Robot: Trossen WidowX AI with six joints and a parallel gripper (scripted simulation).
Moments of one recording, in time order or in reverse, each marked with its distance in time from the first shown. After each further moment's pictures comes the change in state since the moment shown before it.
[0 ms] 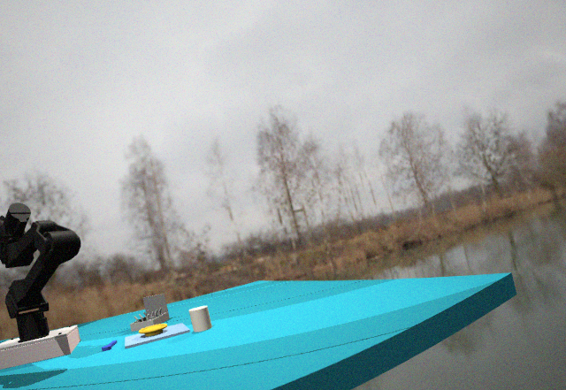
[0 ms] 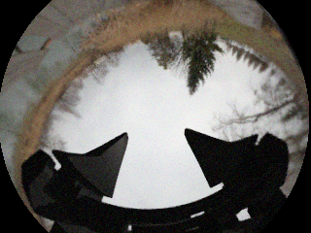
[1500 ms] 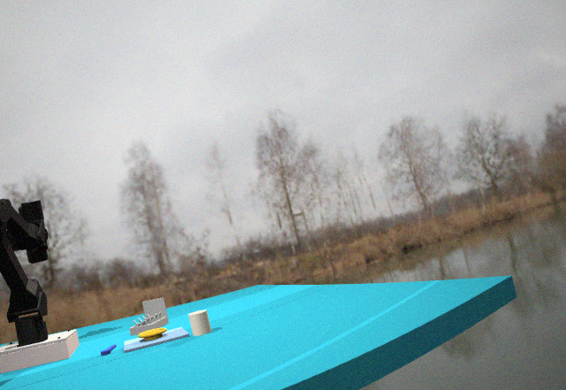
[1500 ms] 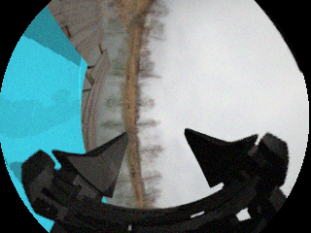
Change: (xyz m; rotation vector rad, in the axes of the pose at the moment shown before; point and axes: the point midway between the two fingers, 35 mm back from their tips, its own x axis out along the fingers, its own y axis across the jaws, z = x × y) arm -0.127 0.218 -0.118 0.418 0.576 1.069
